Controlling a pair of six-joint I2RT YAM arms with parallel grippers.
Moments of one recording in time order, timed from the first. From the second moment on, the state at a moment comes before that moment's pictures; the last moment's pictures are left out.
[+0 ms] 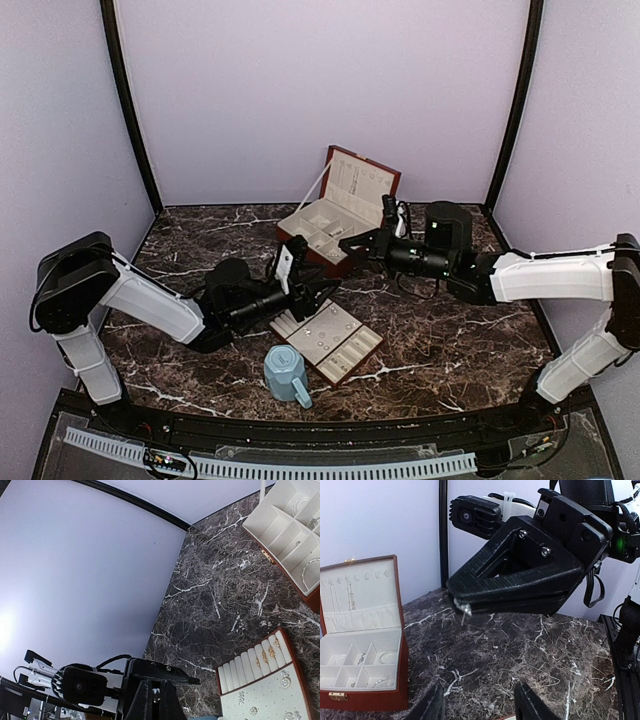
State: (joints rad) left arm -0.95 1.74 0.68 1.08 0.10 -0.02; right arm 0.81 1.45 0.83 0.44 -0.32 1.02
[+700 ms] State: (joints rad) left arm -0.95 1.79 0.79 1.07 0.07 -0.04; right arm 0.81 1.47 0.84 0.45 -0.37 1.03
